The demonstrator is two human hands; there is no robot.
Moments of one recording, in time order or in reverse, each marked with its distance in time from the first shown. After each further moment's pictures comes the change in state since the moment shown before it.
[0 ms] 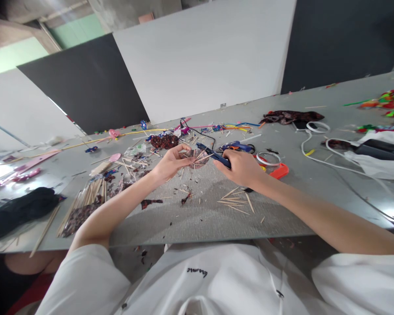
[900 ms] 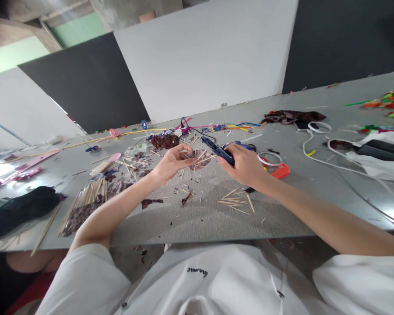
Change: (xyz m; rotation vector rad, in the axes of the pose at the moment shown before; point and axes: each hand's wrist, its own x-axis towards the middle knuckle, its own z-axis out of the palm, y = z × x) left_hand -0.005 0.008 0.005 0.070 -0.006 0.049; right_hand 0.000 0.001 -0.001 0.119 0.170 -0.043
